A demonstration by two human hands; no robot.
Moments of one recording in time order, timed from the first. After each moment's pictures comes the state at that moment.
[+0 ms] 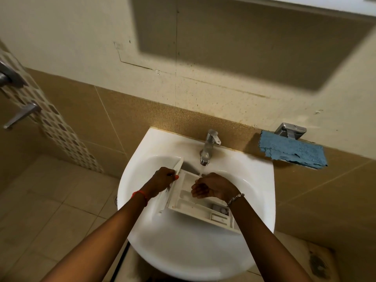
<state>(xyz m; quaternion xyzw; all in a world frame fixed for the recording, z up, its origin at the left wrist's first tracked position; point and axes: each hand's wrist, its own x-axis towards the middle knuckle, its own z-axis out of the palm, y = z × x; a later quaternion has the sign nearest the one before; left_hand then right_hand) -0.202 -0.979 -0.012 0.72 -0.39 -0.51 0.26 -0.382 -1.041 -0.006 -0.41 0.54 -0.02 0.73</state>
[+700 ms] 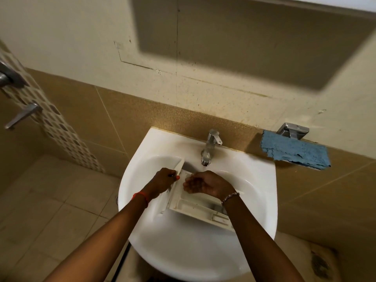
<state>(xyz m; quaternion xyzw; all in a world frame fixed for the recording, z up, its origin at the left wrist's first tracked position) -0.204 -0.977 -0.011 0.72 -0.40 -0.51 0.26 -0.369 -1.044 -0.008 -0.33 0.48 -0.08 0.81</state>
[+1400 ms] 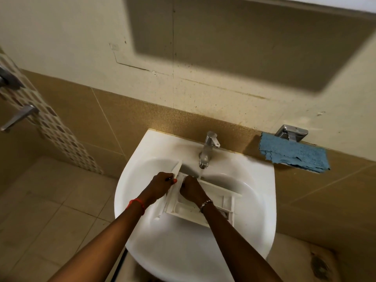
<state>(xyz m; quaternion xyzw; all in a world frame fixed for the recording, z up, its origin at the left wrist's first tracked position) -0.212 -0.975 -0.012 0.72 -0.42 -0.48 0.27 -0.333 -1.027 -0.050 -0.76 0.50 -0.02 0.41</state>
